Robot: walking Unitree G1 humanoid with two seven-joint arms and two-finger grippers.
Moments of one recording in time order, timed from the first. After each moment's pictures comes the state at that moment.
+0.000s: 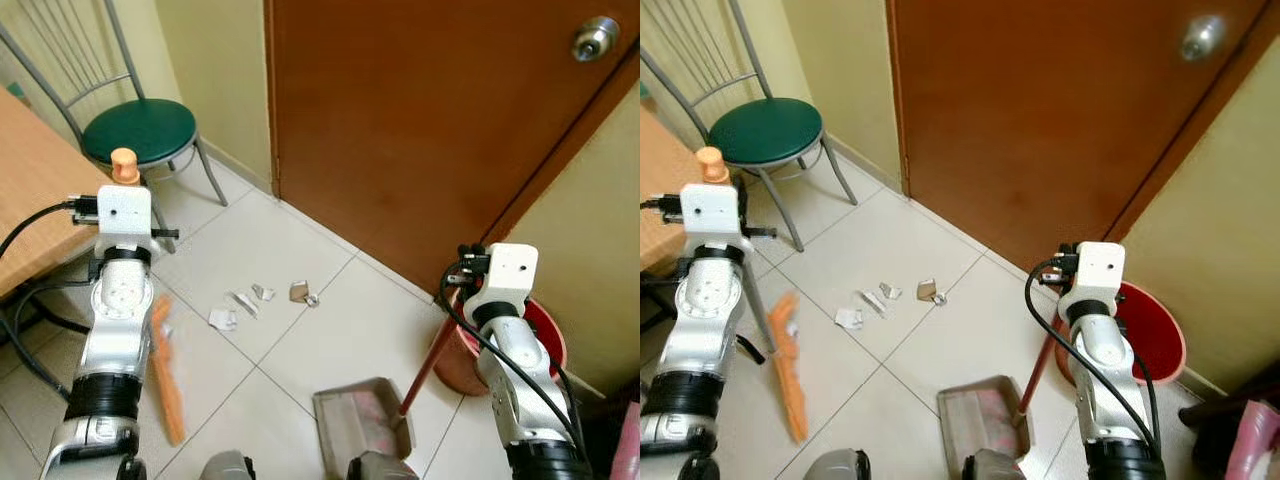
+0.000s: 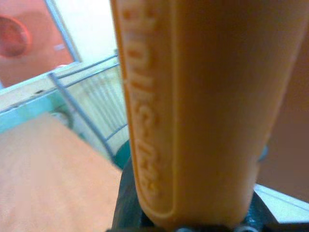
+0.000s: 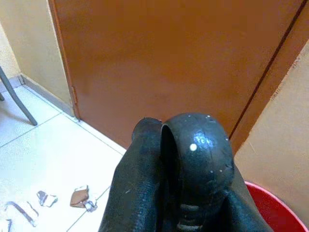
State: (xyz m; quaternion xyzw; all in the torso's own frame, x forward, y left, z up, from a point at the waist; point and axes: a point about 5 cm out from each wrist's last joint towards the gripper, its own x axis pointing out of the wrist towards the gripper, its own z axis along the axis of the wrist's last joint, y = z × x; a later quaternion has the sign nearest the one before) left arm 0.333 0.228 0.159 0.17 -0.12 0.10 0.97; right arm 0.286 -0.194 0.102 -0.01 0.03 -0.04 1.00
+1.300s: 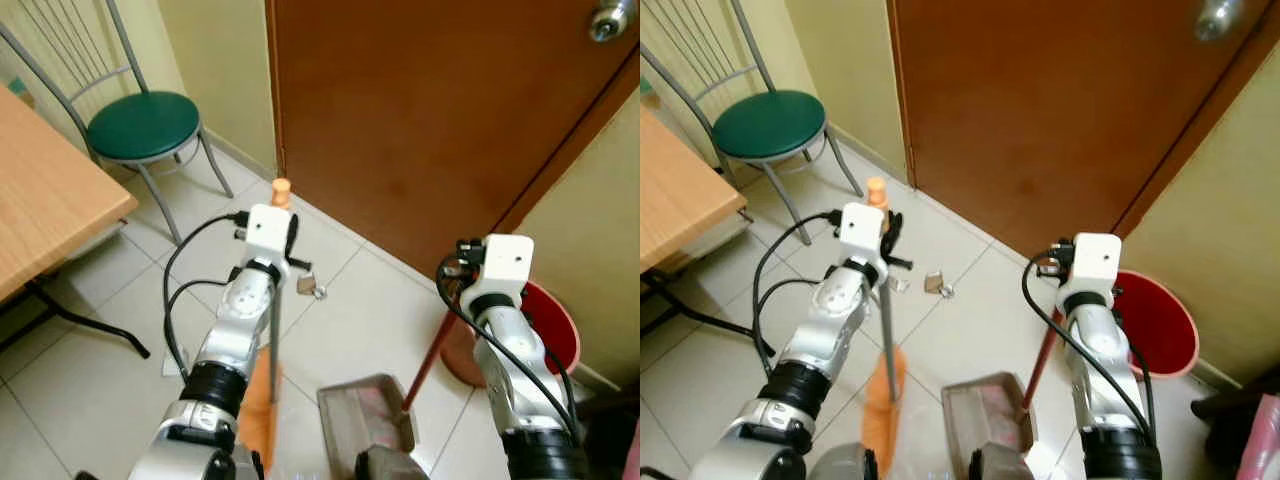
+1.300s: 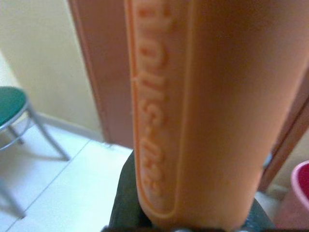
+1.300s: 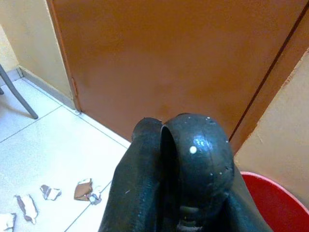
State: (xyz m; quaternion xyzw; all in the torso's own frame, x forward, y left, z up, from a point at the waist) left arm 0.336 0.072 0.118 0.03 -0.02 -0.16 0.99; right arm 0.298 -0.189 0.105 -0.01 0.03 -0.05 1.00
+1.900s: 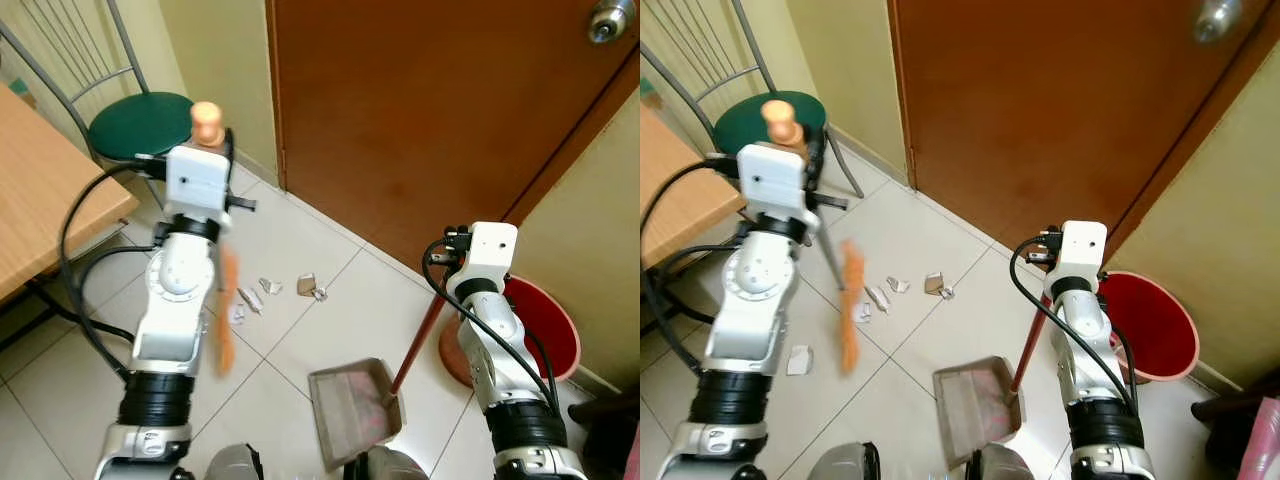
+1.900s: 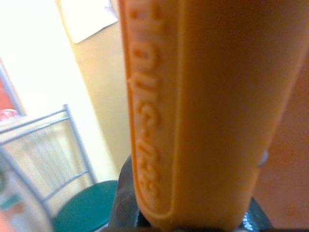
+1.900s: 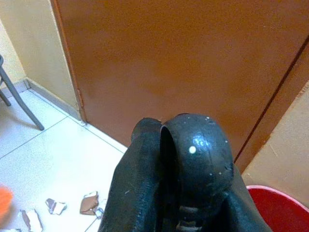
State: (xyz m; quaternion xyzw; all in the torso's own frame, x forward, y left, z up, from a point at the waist) left arm 0.315 0.149 0.212 0.13 -0.22 -0.02 0.97; right arm 0.318 -0.180 0.103 0.00 0.01 -0.04 1.00
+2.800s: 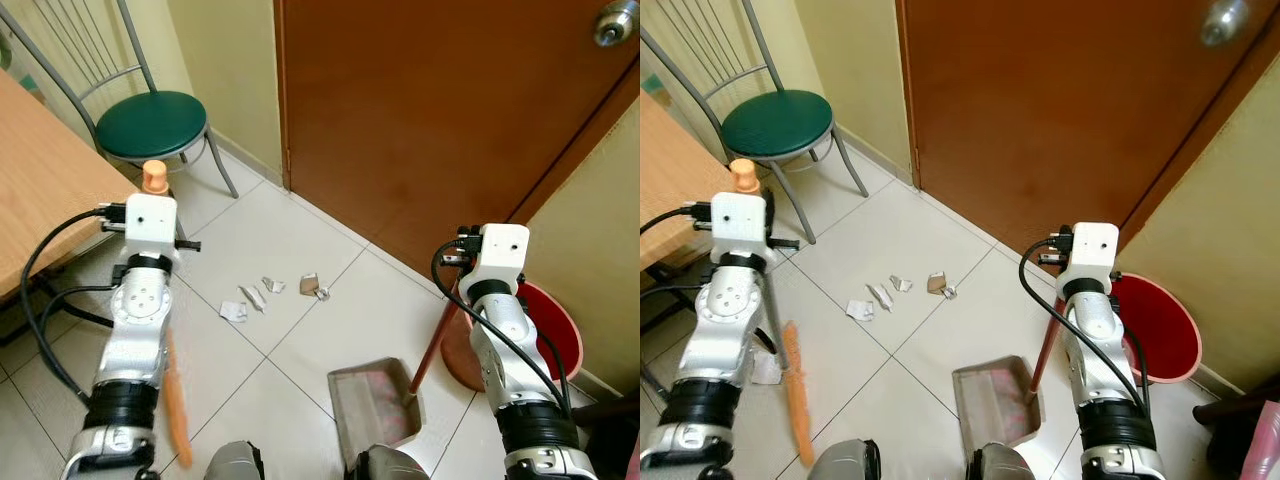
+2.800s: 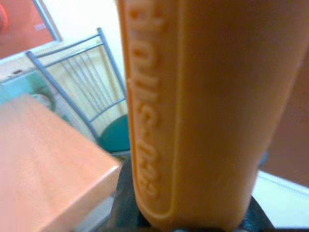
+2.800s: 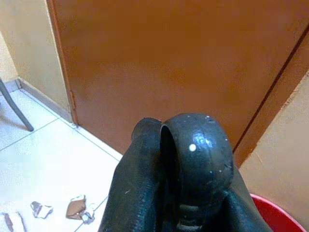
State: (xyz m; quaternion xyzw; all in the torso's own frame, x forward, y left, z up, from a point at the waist) left arm 0.330 0.197 0.139 0.14 -0.08 0.05 0.99; right arm 0.315 -0.195 0.104 -0.03 0.01 -0.06 1.00
